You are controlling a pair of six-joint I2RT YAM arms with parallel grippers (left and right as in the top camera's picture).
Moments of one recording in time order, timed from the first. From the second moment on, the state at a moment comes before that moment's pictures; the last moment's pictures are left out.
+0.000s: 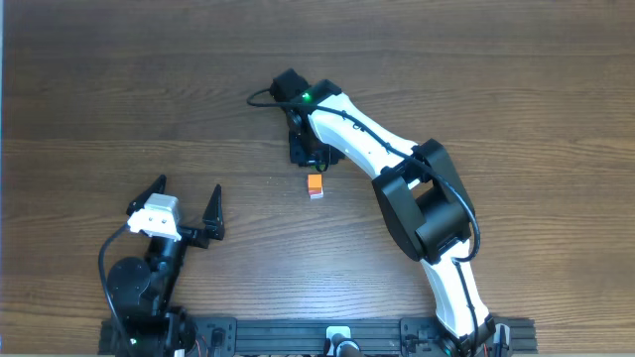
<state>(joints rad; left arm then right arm) 0.01 0.01 0.02 -0.08 0.21 -0.07 0.63 2.23 1.72 -1.01 0.01 0.55</state>
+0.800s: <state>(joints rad) 0.01 0.01 0.02 -0.08 0.21 -0.07 0.63 2.20 1.81 -1.14 0.01 0.55</state>
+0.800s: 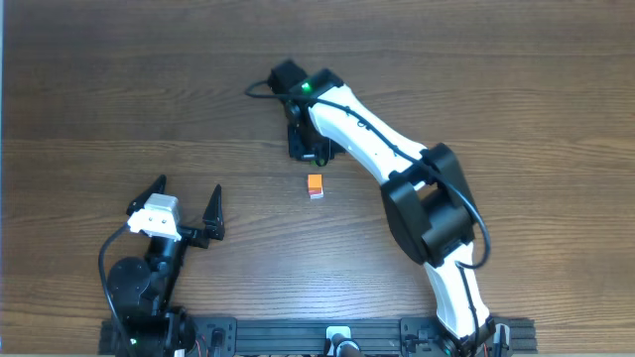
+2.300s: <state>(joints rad) 0.01 0.01 0.02 -0.08 0.21 -0.07 0.73 1.97 1.70 -1.24 -0.02 0.67</state>
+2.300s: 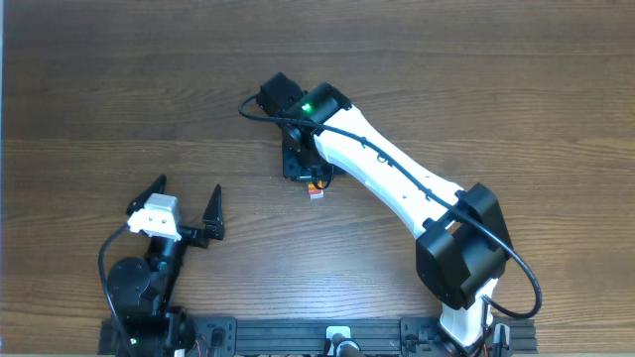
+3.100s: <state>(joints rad) 0.01 0.01 0.02 -0.08 0.21 -0.07 0.73 1.97 1.64 -1.18 -0.02 0.68</state>
